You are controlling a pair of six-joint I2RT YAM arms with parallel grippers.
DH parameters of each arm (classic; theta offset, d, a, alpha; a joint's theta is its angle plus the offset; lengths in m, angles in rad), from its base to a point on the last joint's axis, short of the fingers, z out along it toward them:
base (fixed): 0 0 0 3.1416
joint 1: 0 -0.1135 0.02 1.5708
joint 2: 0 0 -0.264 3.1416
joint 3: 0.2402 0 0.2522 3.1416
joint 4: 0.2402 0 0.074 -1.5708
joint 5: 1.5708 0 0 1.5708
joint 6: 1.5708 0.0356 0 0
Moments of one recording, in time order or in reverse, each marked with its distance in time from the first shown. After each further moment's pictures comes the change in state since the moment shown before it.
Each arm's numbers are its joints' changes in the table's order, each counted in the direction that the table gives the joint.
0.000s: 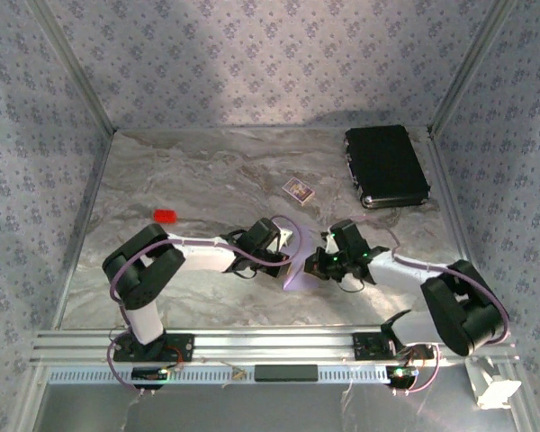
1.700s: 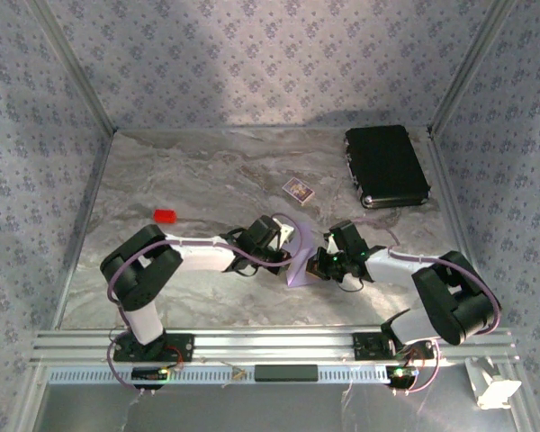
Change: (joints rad) left arm 0.000 -0.012 0.012 -0.017 -0.049 0.058; right arm 0.035 0.055 -0.005 -0.022 0.038 0.010
